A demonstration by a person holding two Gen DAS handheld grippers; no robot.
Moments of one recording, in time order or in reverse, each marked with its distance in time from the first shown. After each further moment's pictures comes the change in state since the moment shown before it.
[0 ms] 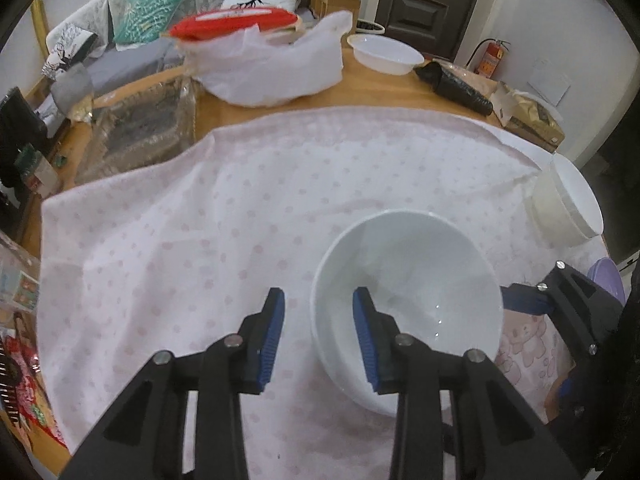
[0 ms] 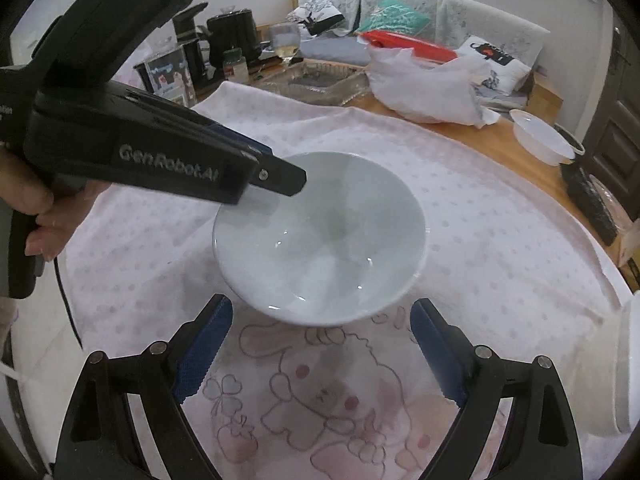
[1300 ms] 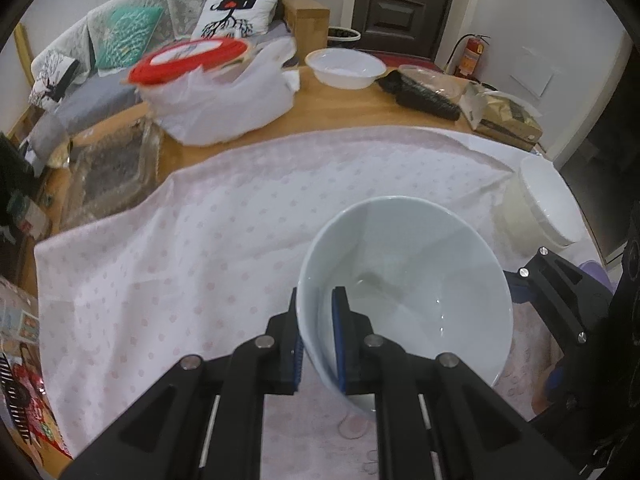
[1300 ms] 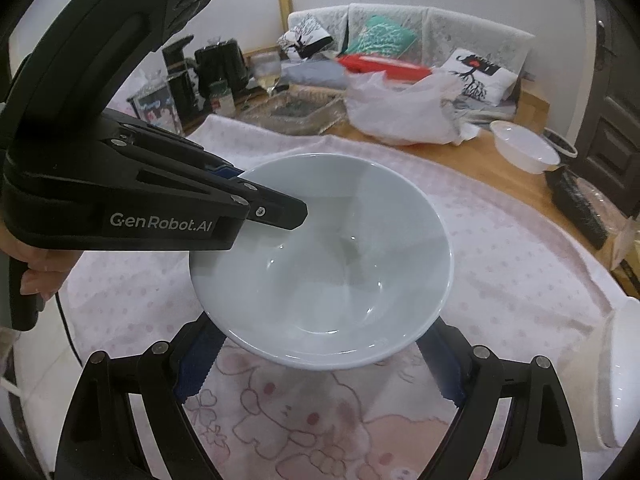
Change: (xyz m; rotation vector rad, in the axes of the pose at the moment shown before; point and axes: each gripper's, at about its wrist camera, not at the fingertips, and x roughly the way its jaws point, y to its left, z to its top) left arm -0.019 -0.052 0.028 0.080 -0.038 -0.001; right arm -0.034 -0.032 0.001 0.058 -0.110 -0.021
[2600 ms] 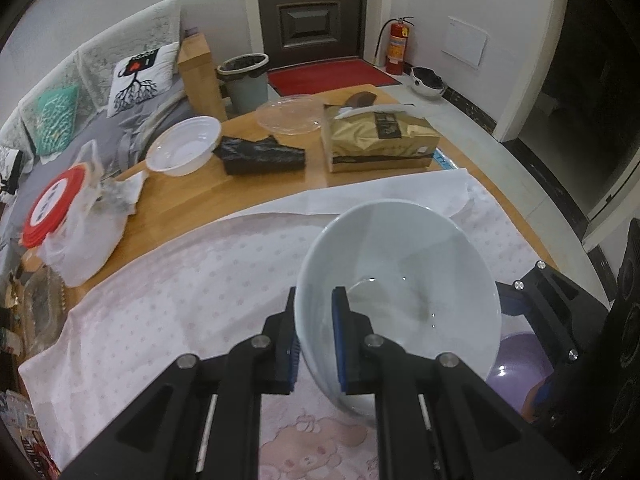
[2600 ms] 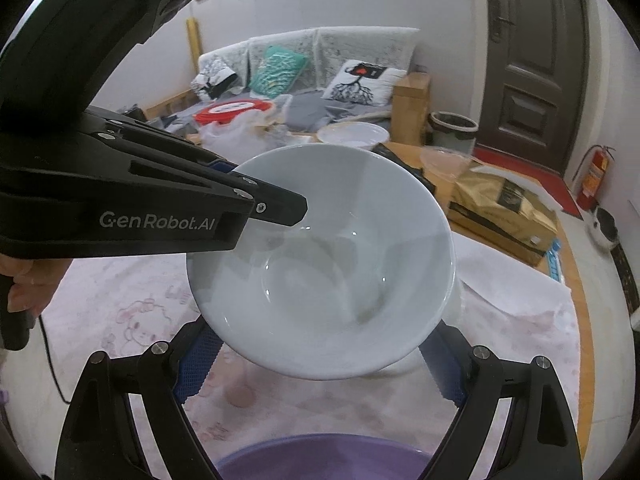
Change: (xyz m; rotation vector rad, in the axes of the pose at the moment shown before) left arm 0.012 -0.219 0.090 0.233 -0.032 -0.059; right arm -0.124 -0.154 -0.063 0.214 -0.077 -0.201
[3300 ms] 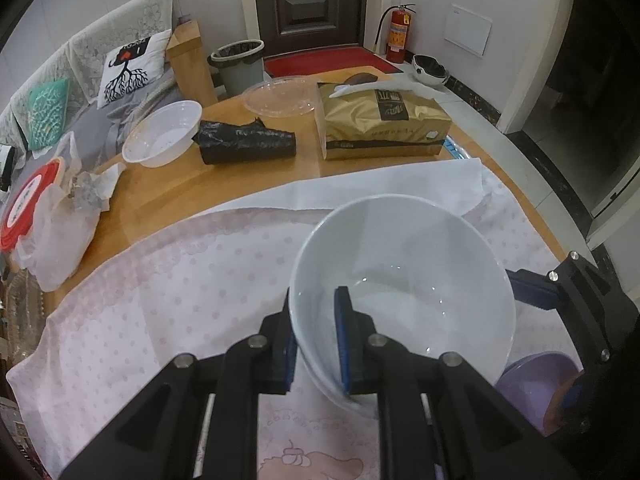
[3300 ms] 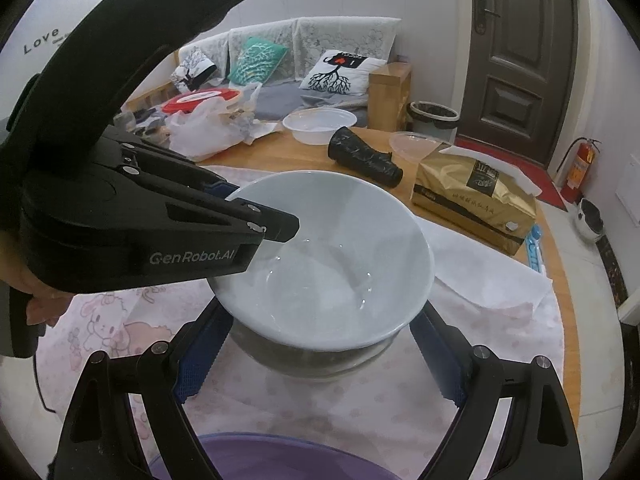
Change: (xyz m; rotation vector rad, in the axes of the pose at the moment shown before) left arm 0.049 -0.003 0.010 -0.008 0.039 -0.003; right arm 0.012 -0.025 -0.005 0.002 0.028 -0.063
